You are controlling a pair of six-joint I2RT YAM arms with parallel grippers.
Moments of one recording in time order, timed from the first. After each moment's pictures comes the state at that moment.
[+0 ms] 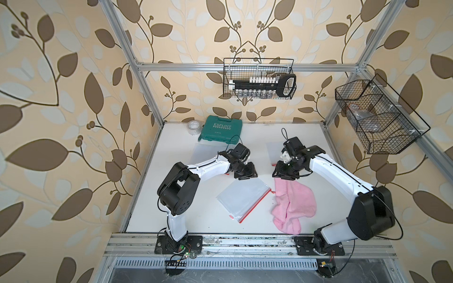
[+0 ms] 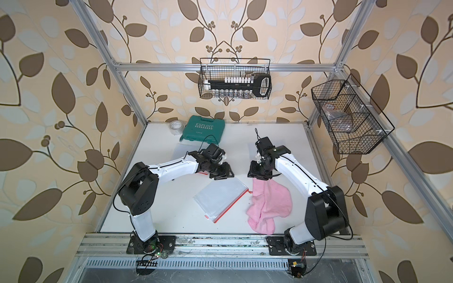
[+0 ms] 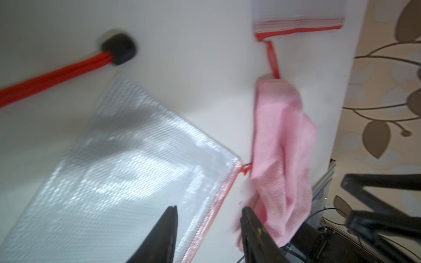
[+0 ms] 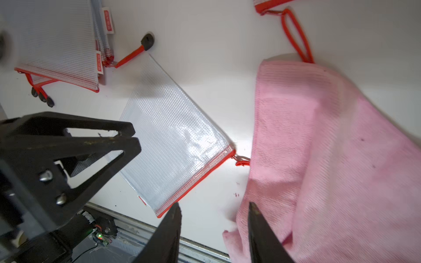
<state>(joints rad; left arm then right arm) -0.66 1.81 1.21 -0.51 0.41 -0.74 0.35 1.58 1.20 -0.95 -0.28 0.51</state>
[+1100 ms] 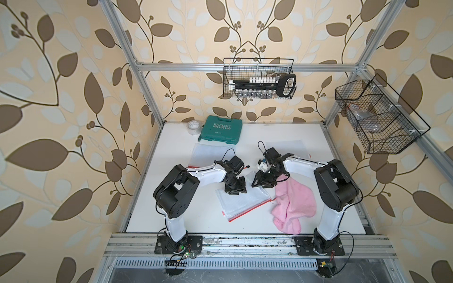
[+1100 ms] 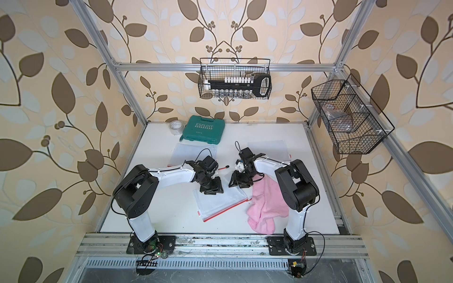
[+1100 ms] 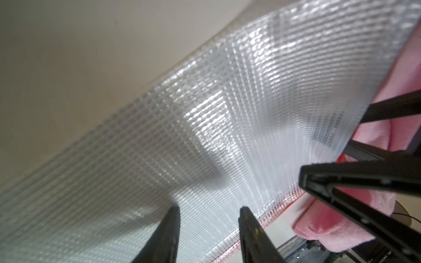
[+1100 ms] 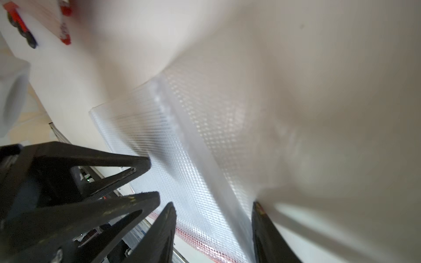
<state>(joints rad) -0.67 1.80 1.06 -0.55 0.39 -0.74 0.46 1.87 1.11 -0.61 -0.55 0.45</state>
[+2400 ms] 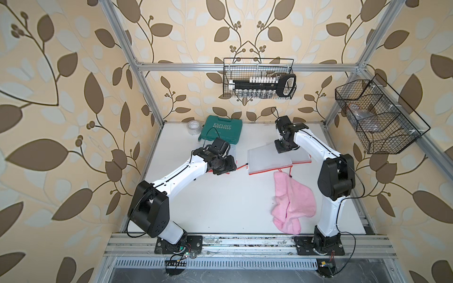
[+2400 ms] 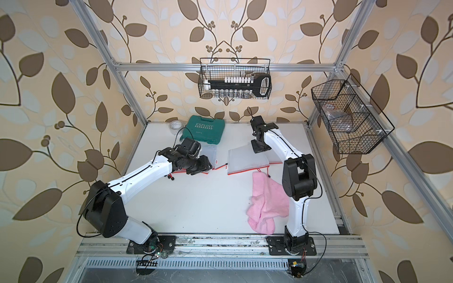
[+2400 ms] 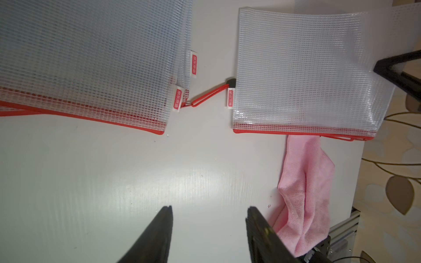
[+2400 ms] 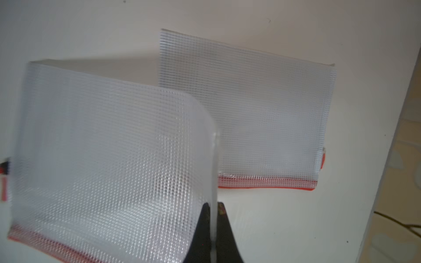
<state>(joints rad) -0.50 1.52 1.20 -0.71 0.20 -0.71 0.25 2.04 1.76 -0.97 0.30 0.04</state>
